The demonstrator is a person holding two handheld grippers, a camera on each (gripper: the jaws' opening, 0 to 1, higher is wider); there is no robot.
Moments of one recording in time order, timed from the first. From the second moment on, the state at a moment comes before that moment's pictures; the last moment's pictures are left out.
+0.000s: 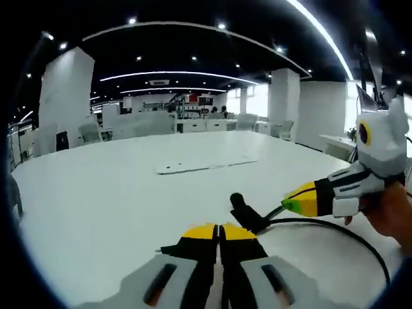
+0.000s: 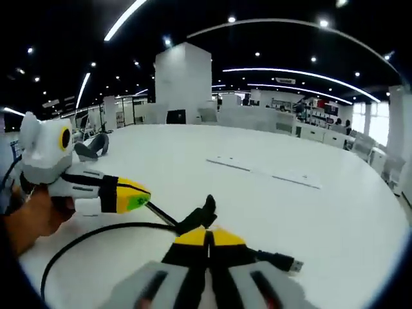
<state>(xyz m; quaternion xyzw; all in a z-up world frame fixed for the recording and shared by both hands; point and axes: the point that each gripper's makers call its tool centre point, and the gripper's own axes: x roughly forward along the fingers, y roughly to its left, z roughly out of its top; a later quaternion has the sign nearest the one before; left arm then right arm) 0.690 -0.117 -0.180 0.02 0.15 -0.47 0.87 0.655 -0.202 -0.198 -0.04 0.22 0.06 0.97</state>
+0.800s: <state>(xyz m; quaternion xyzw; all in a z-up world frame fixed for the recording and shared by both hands) 0.673 -0.121 -0.185 0.07 0.13 -0.49 0.86 0.641 -0.186 -0.215 -0.08 0.23 0.07 0.97</state>
